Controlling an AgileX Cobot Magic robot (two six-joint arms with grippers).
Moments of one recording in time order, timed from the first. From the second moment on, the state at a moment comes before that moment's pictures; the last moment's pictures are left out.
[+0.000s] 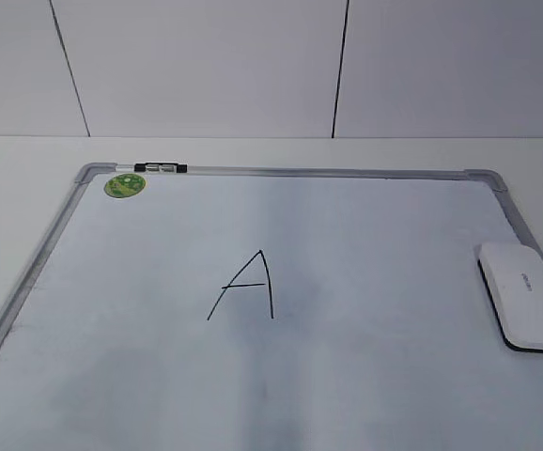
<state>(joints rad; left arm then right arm) -0.06 0.11 -0.51 -0.17 1.12 0.04 0.28 0.05 -0.50 -0.11 1.15 0.05</state>
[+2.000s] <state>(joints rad) 0.15 0.11 -0.51 -0.17 1.11 0.04 -0.02 0.05 -0.50 -0.11 1.15 0.05</state>
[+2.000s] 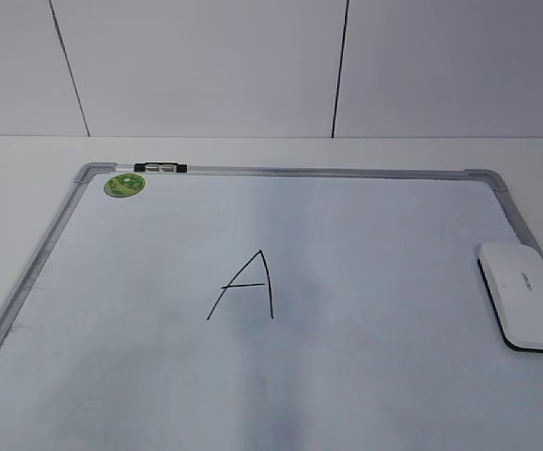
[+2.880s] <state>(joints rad) 0.15 0.11 -0.51 -0.17 1.11 0.04 -0.02 0.05 -0.50 -0.11 1.15 0.05</state>
